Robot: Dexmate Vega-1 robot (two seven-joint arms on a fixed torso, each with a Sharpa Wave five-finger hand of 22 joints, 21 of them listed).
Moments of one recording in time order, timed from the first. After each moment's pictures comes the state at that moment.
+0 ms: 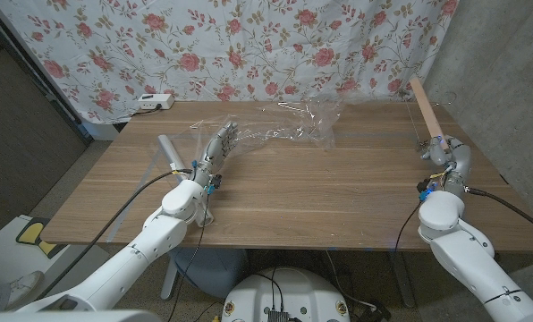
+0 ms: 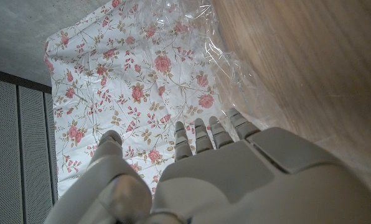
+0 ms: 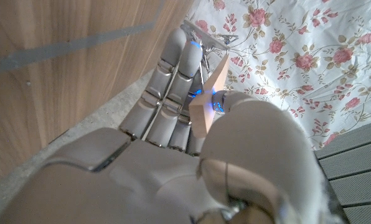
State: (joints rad) left arm 0.97 0.53 0.41 -1.43 -0.56 -0.35 0.02; left_hand 0.21 0.04 0.40 -0.14 0.18 0.17 -0.14 0.19 0.18 0.13 -0.03 0.22 0.20 0.08 -0.02 0.18 0.17 0.09 0.09 0.20 0.17; right arm -1.36 -0.49 -0.01 -1.91 0.22 -0.05 -0.81; right_hand 1.09 0.15 0.48 0.06 0.80 0.69 0.06 0.25 0.65 0.76 -0.07 0.91 1.04 1.09 -0.19 0.65 1.14 0.93 -0.11 0.79 0.45
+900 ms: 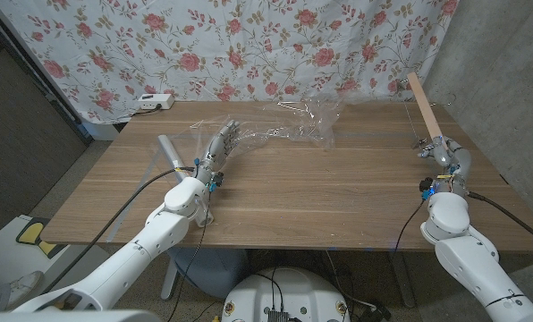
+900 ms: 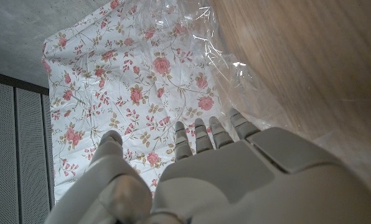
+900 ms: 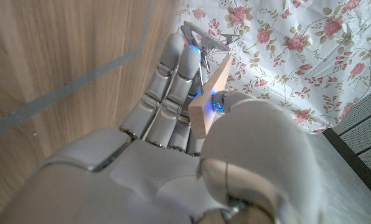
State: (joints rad) left arm 0.94 0.53 0.42 -1.42 -0.56 -0.33 0.01; left_hand 0.21 0.04 0.41 -0.13 0.18 0.17 -0.14 0.19 0.18 0.13 -0.03 0.22 0.20 0.08 -0.03 0.18 0.17 0.09 0.09 0.20 0.17; right arm -1.36 -0.47 0.03 -1.87 0.39 0.09 -0.68; right_hand 1.09 0.15 0.48 0.06 0.81 0.67 0.04 0.26 0.70 0.74 -0.09 0.92 1.04 1.06 -0.18 0.67 1.22 0.85 -0.11 0.87 0.48
